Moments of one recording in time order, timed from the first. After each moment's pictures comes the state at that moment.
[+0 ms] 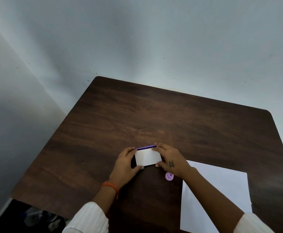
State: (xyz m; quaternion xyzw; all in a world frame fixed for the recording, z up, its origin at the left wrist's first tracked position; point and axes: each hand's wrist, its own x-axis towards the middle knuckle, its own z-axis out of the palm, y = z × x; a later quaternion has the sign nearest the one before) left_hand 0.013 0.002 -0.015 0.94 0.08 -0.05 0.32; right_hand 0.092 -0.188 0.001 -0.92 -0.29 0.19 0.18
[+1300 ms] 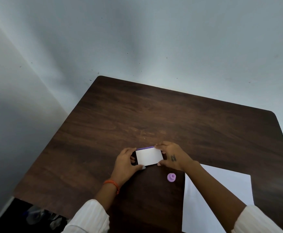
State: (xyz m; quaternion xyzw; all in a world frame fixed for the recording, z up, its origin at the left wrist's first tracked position) left_hand 0.018 0.006 -0.007 0.89 0.15 -0.05 0.43; right_hand 0.115 -0.186 0.002 -0.91 -0.31 0.22 0.17
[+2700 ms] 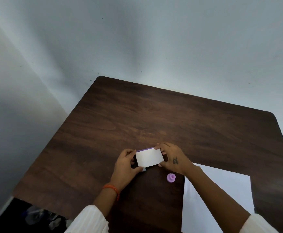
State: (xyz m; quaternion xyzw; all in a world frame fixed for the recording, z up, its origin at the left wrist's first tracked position) left_hand 0.009 0.001 -0.008 0.90 0.14 -0.05 0.41; right_hand 0.108 -0.193 -0.011 -0.90 -0.28 0.19 0.28
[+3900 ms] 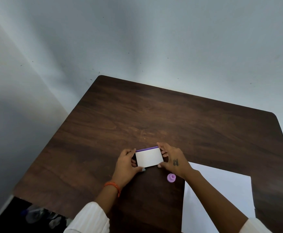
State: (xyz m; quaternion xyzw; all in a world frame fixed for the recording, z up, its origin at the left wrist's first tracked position) left_hand 0.015 0.000 -0.006 0.88 0.16 -0.07 0.43; right_hand 0.095 -0.190 -0.007 -0.90 -0.21 0.19 0.34
